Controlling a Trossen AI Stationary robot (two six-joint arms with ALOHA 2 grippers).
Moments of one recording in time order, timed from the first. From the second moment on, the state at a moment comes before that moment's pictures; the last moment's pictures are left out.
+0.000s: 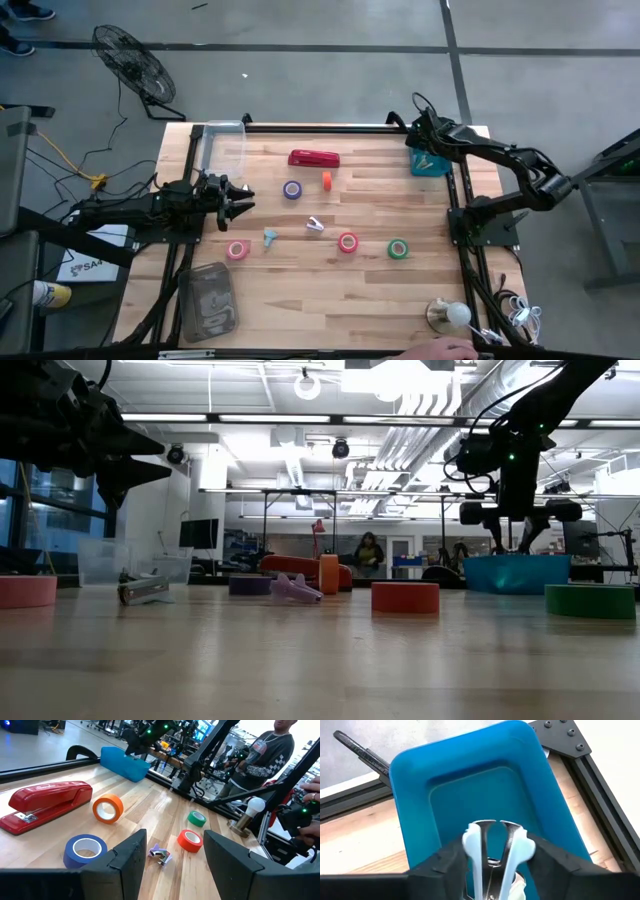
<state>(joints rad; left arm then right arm) 0.07 0.04 0.05 -0.05 -0.09 -0.42 -0.94 1.34 0.75 -0.59 0.44 0.93</state>
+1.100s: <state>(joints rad) 0.07 0.04 0.05 -0.05 -0.09 -0.42 -0.78 1.14 0.75 -0.55 0.41 0.82</state>
